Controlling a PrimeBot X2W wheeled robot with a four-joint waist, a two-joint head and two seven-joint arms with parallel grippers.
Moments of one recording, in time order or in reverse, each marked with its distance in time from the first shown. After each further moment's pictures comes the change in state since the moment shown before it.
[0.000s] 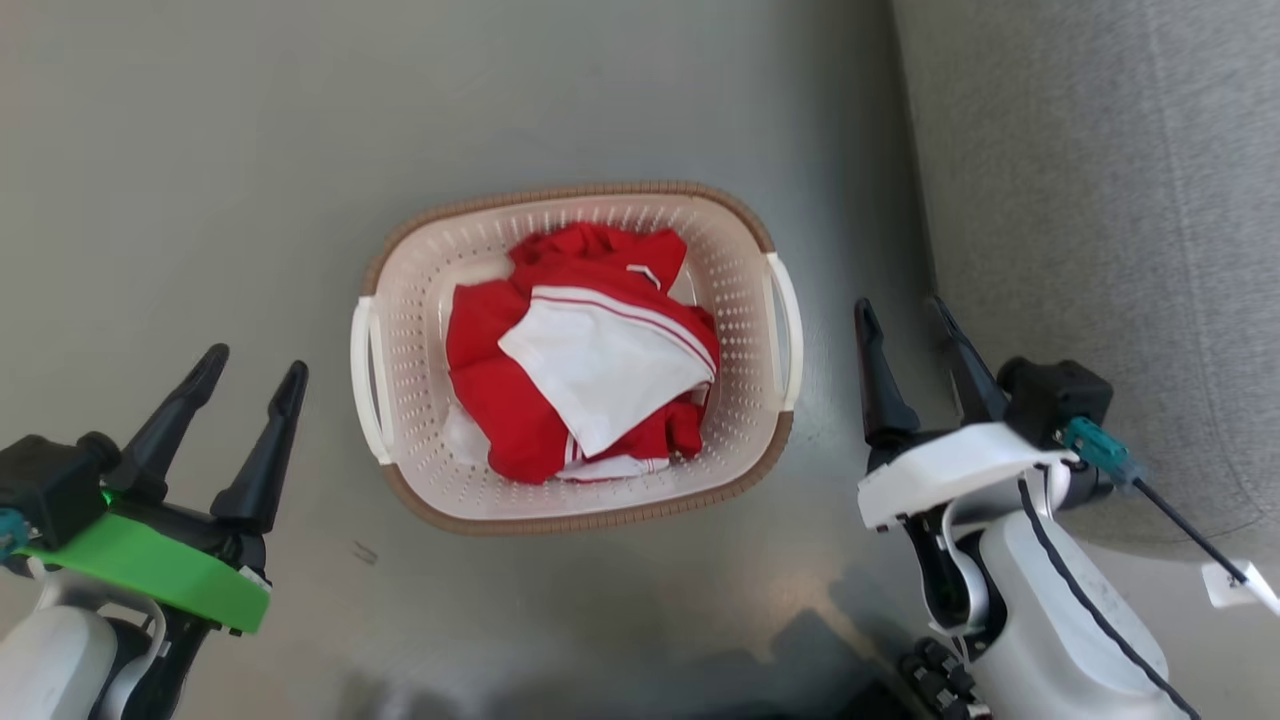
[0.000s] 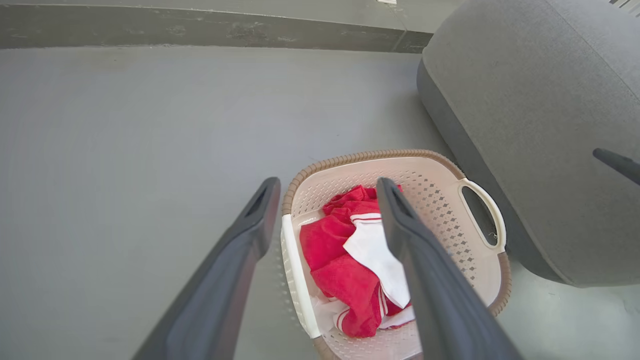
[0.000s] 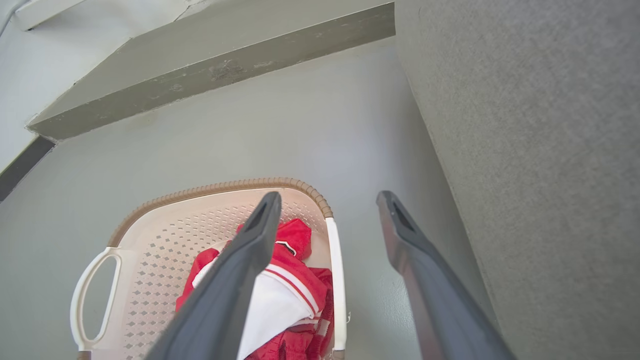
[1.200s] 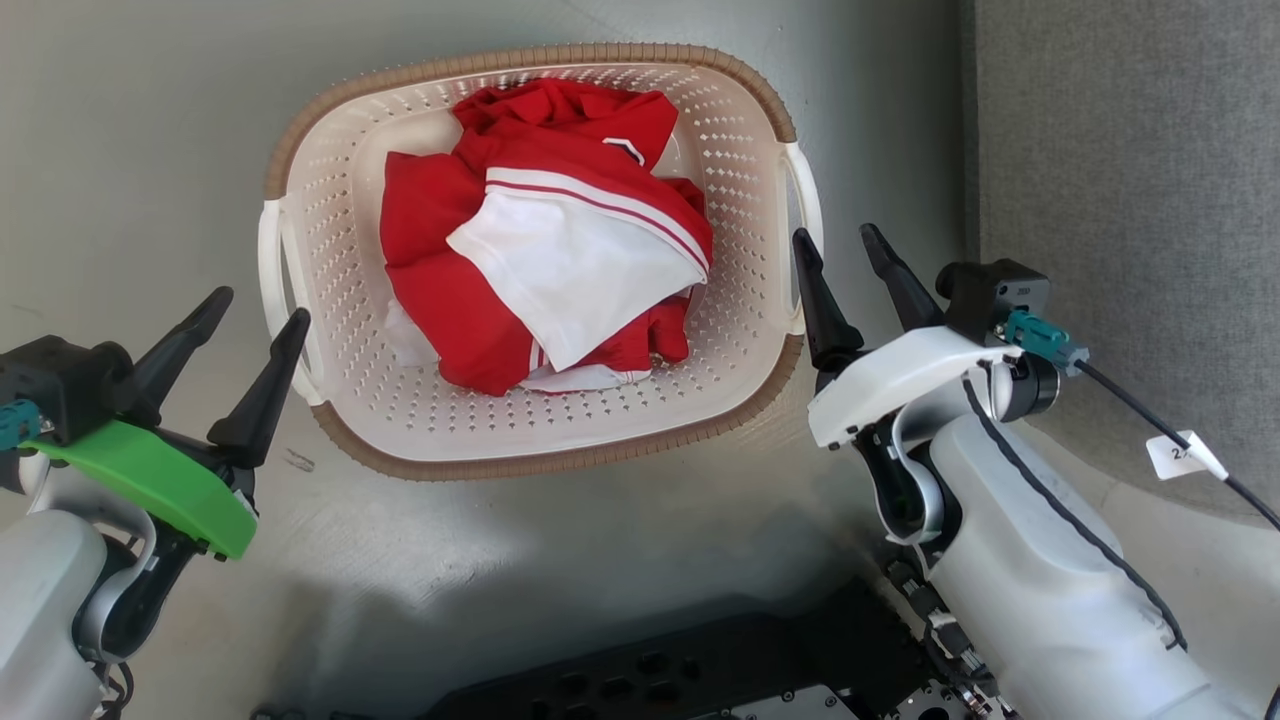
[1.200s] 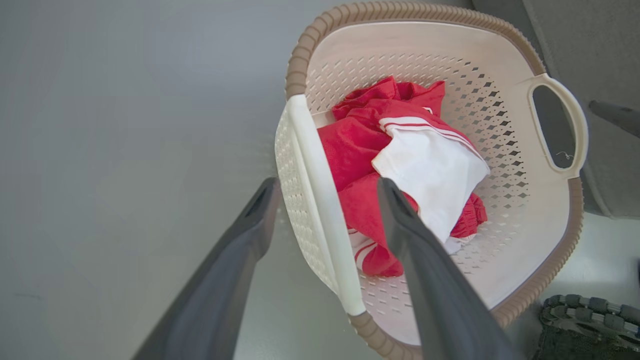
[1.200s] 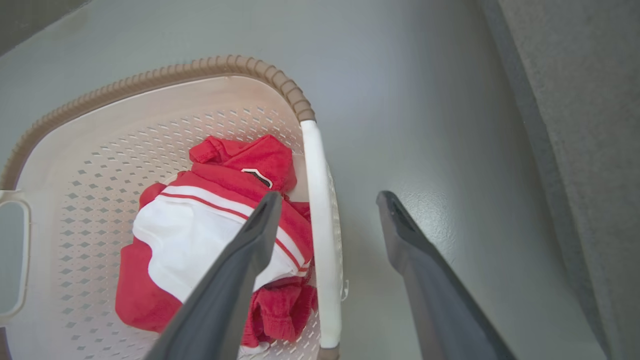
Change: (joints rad) left arm -0.285 0.089 -0.286 0.179 -0.128 0.000 0.000; right arm -0.251 -0.005 0.151 0.218 0.160 0.000 0.000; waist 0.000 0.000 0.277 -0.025
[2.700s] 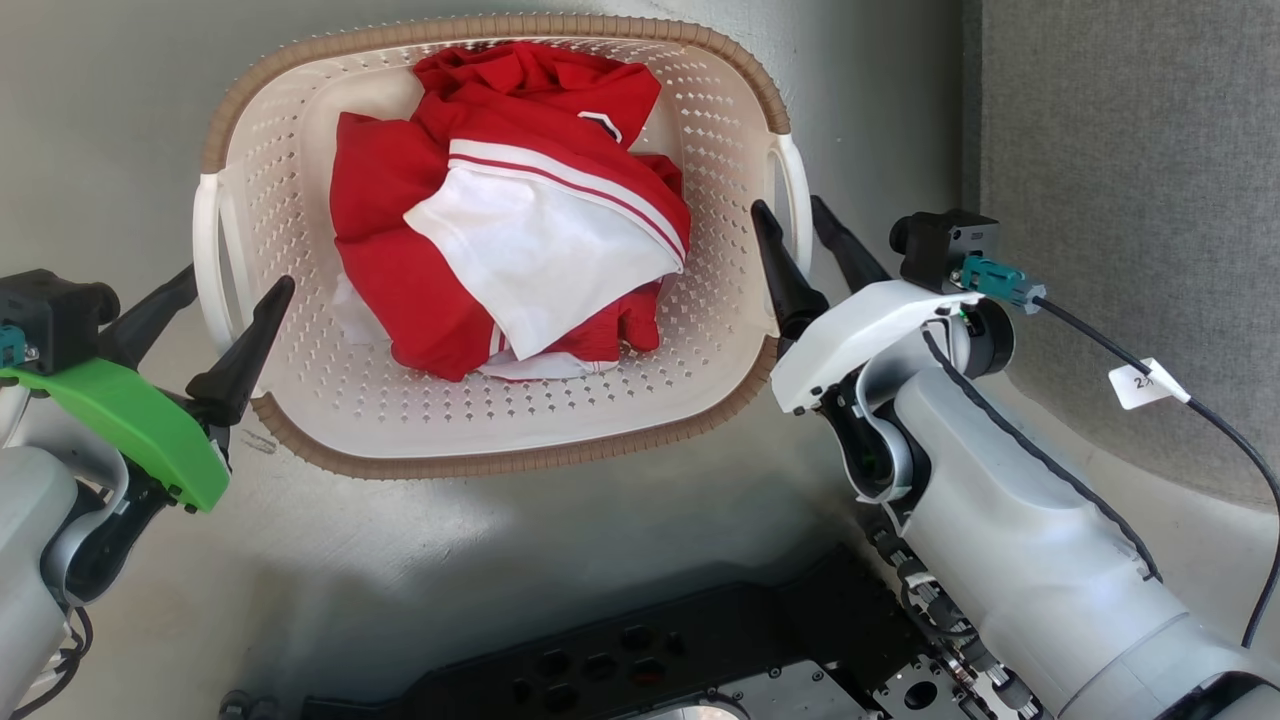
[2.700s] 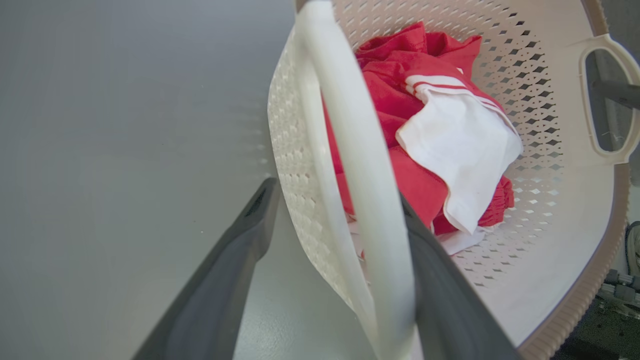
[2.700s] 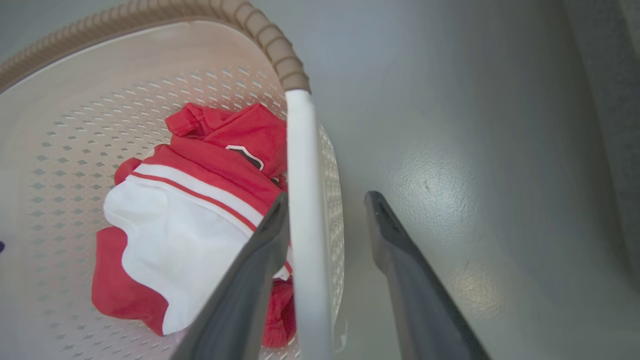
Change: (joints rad) left arm -0.227 0.058 -0.259 0.127 -0.138 -0.008 0.004; right arm -0.151 -0.006 0.161 0.121 0.175 0.000 0.000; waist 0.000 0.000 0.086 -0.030
